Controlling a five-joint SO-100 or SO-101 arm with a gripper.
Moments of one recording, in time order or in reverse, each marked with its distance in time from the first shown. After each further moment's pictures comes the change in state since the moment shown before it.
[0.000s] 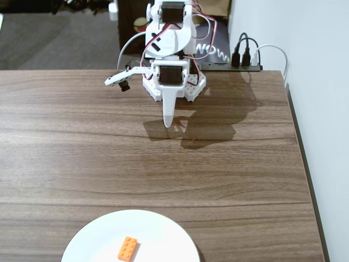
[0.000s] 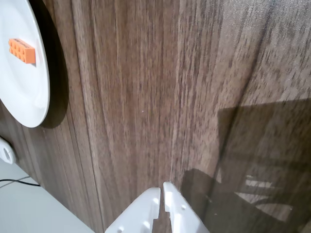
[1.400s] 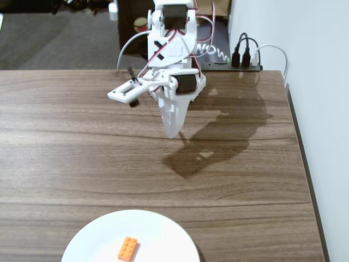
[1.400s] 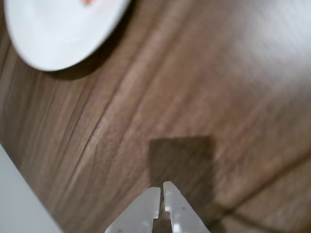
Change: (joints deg) arm -4.3 -28.5 -11.4 -15.7 -23.2
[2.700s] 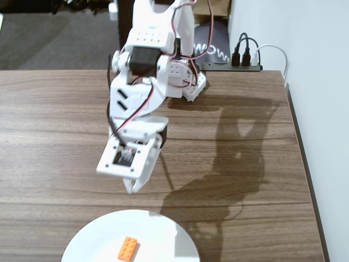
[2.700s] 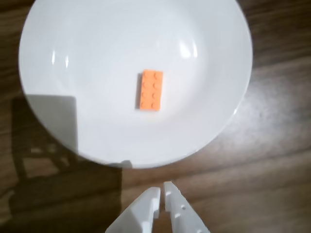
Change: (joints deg) arm 9.1 -66.0 -56.0 -4.3 -60.1
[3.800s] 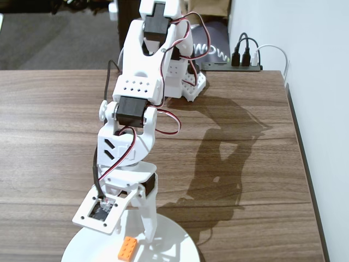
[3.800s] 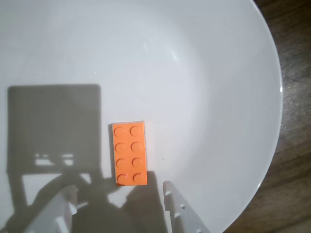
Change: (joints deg) arm 2.3 -30.3 -26.6 -1.4 7.4
